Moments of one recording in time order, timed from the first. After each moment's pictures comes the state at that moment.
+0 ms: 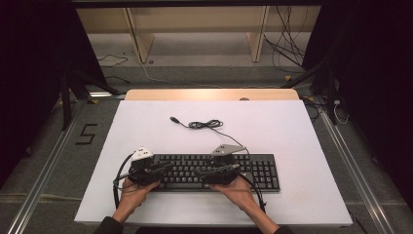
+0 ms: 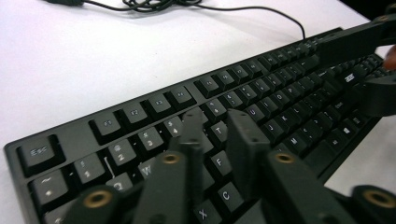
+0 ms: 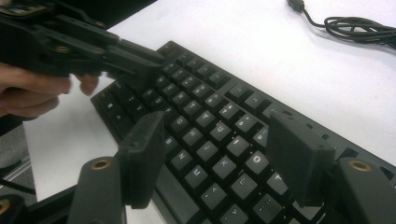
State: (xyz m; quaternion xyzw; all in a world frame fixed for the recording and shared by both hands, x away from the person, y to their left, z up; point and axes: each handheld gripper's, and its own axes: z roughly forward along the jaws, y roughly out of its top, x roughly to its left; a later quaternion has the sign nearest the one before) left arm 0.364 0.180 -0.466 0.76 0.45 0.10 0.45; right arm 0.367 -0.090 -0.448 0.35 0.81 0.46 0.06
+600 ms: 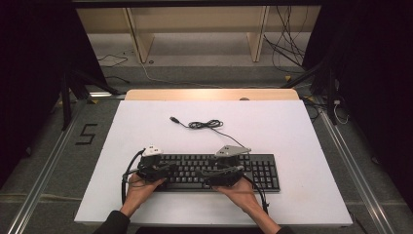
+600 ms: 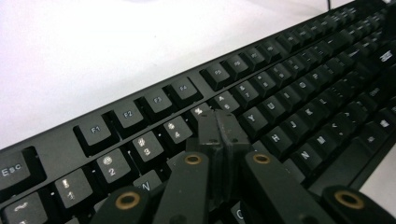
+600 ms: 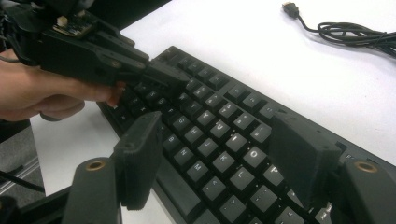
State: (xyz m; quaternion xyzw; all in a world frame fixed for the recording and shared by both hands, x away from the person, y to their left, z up) left arm 0.379 0.166 -0.476 0.79 0.45 0.10 0.40; right arm 0.361 -0.098 -0.445 0.35 0.81 0.47 0.06
